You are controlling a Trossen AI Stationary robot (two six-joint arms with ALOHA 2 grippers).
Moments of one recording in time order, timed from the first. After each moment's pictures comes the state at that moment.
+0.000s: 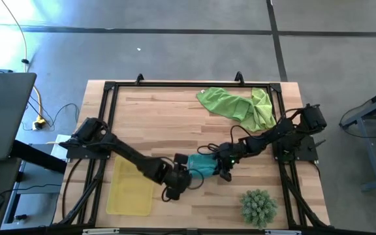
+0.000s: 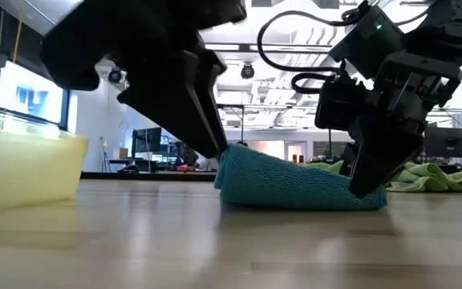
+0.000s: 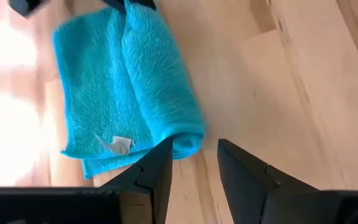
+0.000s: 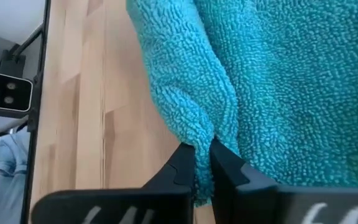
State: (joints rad) left arm -0.33 1.93 1.27 -0.40 -0.35 -0.07; right arm 0.20 1.71 0.54 0.32 -0.32 0.59
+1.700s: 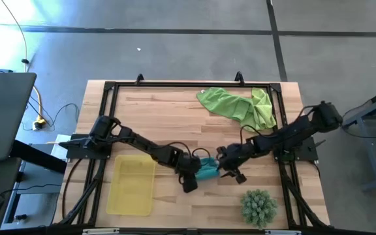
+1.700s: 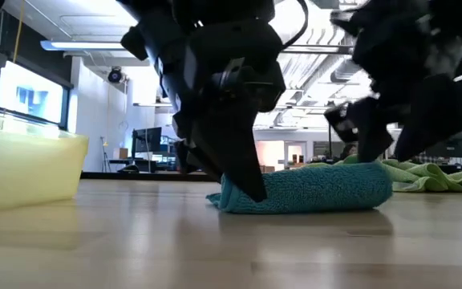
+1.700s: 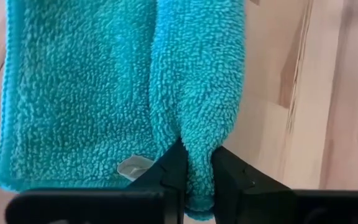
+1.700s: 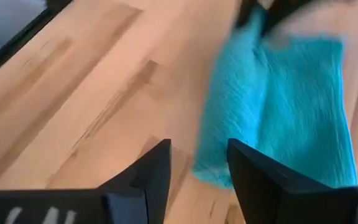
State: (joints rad) left arm -0.15 2.08 1.27 -0.23 0.11 -0.62; right arm 0.26 1.48 0.54 0.19 -0.26 -0.15
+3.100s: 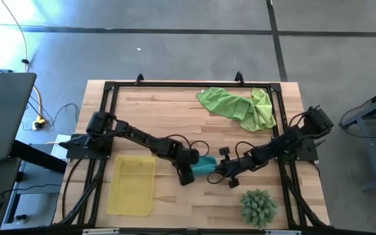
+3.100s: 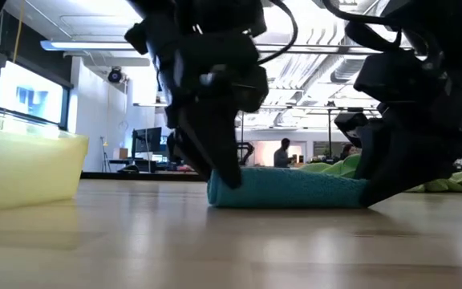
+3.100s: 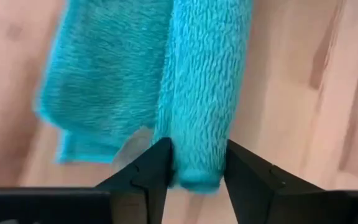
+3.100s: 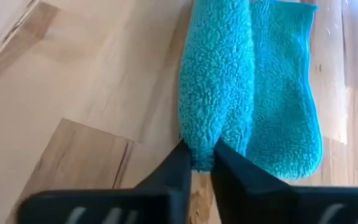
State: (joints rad) left arm -0.09 2.00 1.27 -0.38 0.15 -0.55; right arm 0.43 1.65 0.55 0.19 0.24 -0.02
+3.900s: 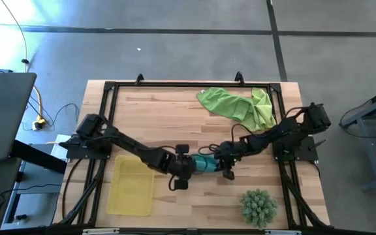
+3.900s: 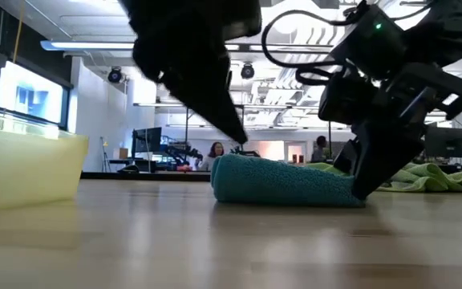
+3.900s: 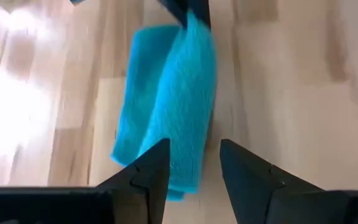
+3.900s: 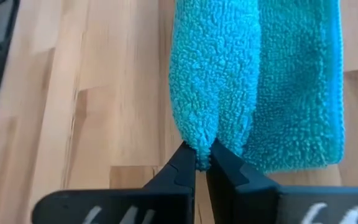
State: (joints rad) left arm -0.23 1.92 1.27 -0.37 -0.35 -0.17; right arm 0.19 1.66 0.54 0.21 -0.27 0.40
